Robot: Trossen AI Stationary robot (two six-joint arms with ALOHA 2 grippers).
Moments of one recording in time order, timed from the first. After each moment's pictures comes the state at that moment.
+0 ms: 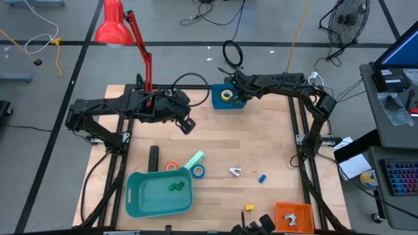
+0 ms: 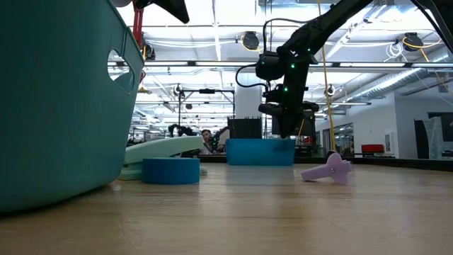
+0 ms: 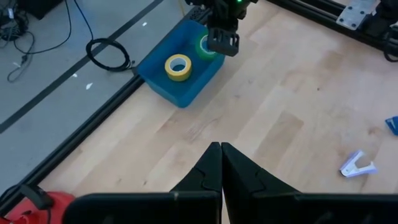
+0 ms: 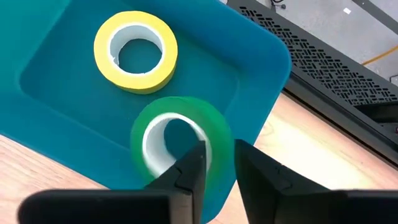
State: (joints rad) left arm 0.01 1.47 1.64 -1.04 -0.46 -0.48; right arm -0.61 1.82 1.32 -0.71 0.28 0.33
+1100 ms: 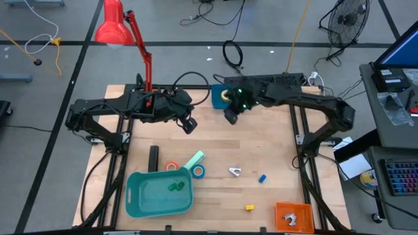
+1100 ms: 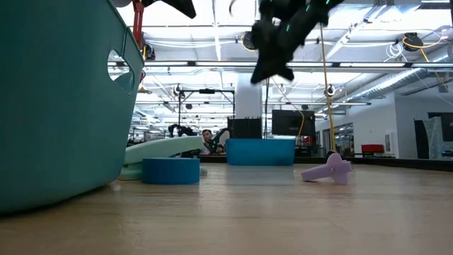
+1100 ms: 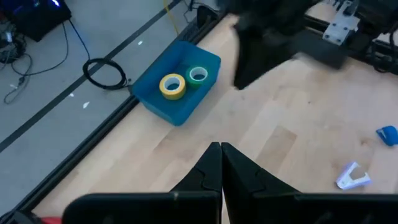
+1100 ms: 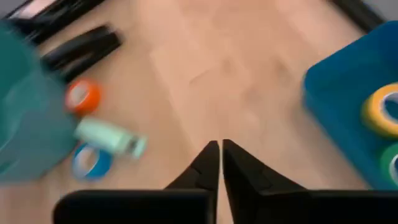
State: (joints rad) left arm 0.01 1.47 1.64 -0.96 -0.47 -0.41; right arm -0.37 1.55 1.32 -0.62 -0.19 0.24
